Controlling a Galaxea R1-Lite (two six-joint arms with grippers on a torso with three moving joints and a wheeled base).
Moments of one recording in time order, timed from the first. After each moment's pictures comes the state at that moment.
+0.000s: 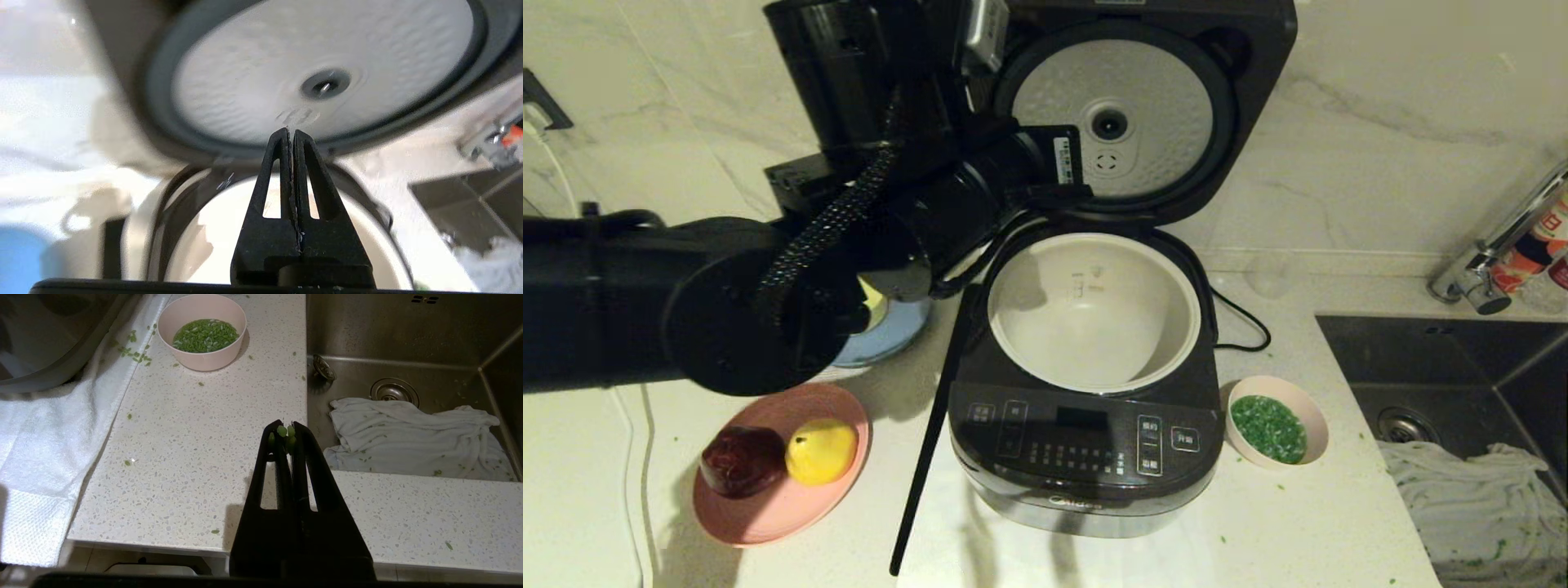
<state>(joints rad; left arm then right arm) -0.74 1.80 -1.38 -0.56 0.33 0.01 0.00 0.00 -0.05 0.12 -0.01 0.02</state>
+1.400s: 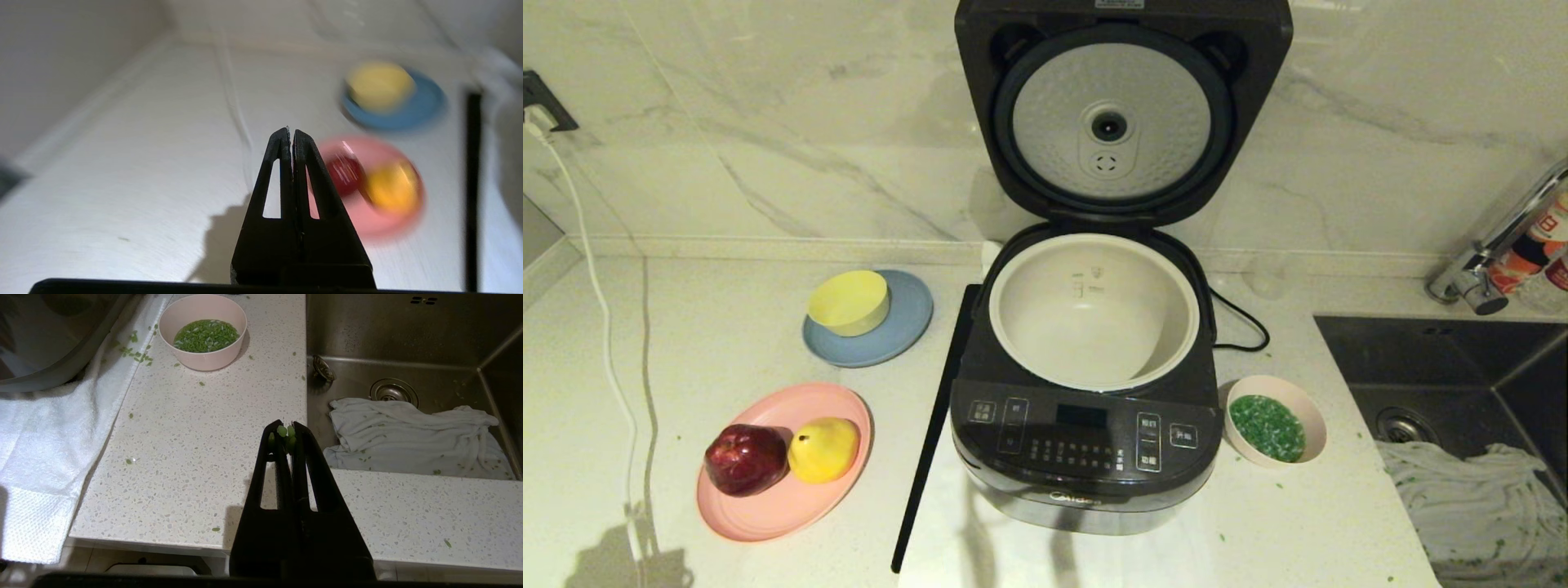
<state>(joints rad) -0.03 0.24 -0.33 -0.03 0.40 0.11 0.00 0.00 -0.05 0.12 -0.01 0.02</state>
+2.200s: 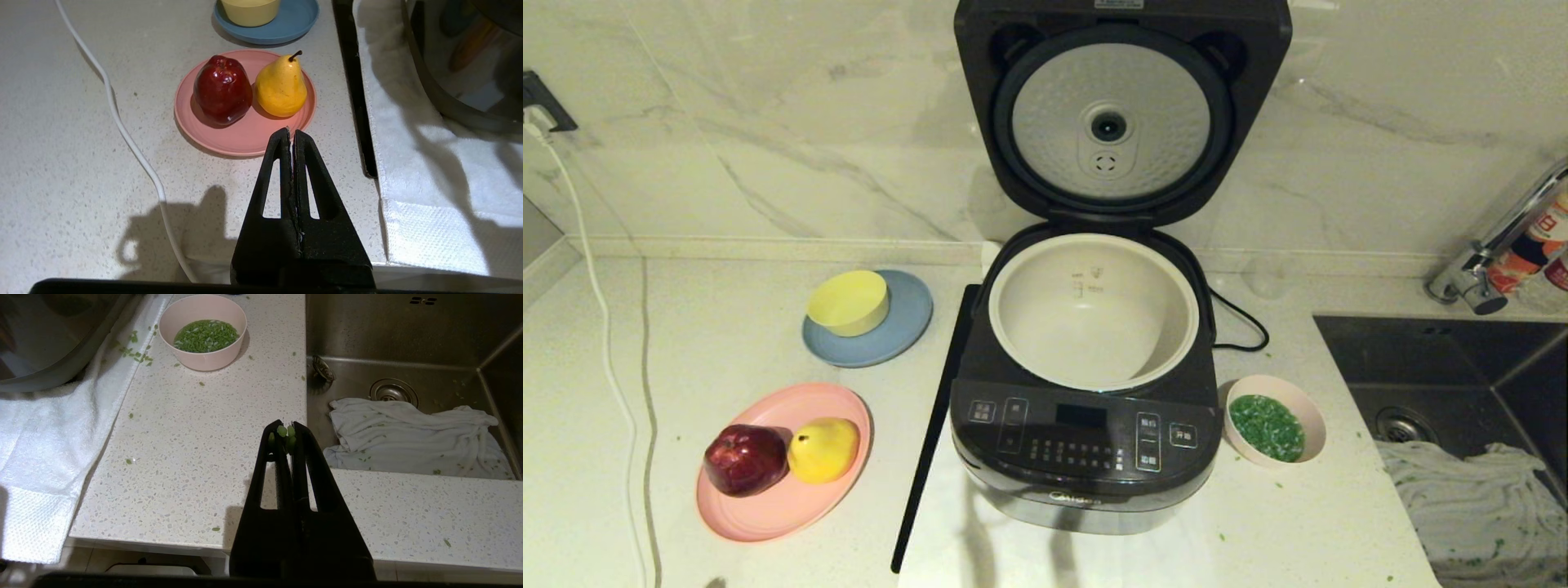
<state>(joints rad) -0.02 0.00 0.00 -0.01 -0.01 0.04 0.00 0.00 -0.05 0.12 -0.01 0.02</state>
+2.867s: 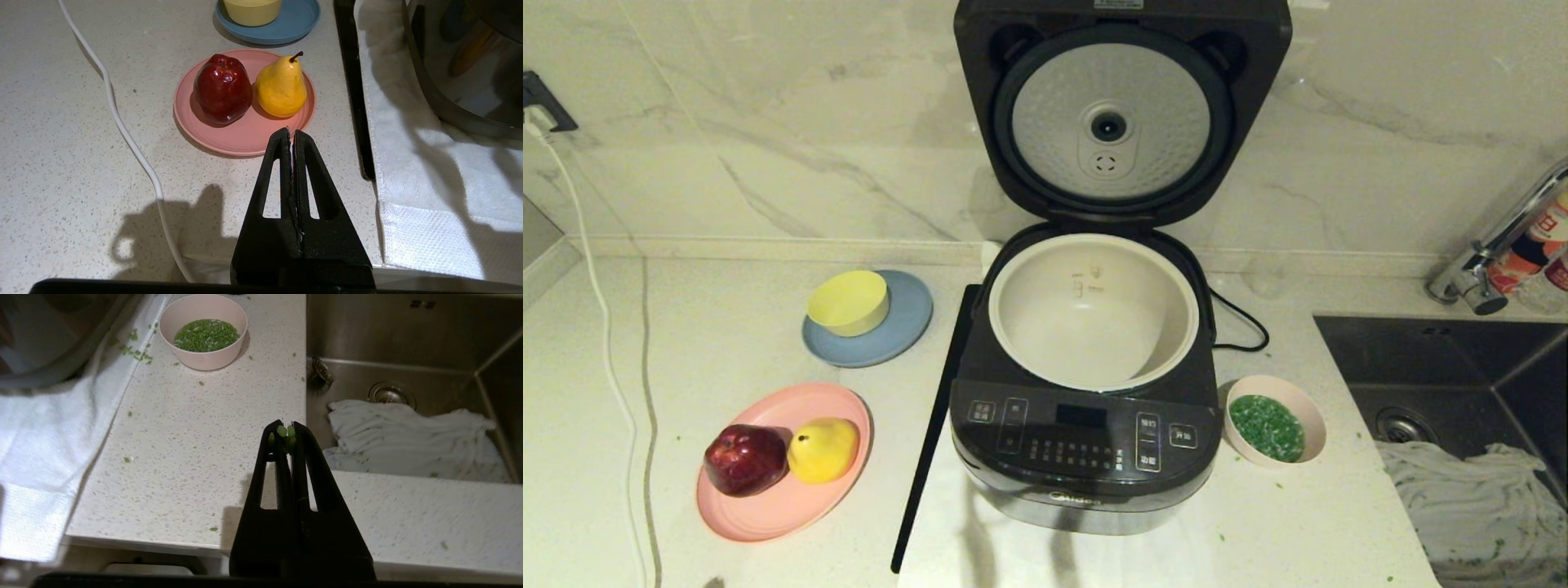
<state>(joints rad) -0.02 0.00 0.00 -0.01 0.00 0.02 0.00 0.00 -0.04 0.11 0.00 -0.02</state>
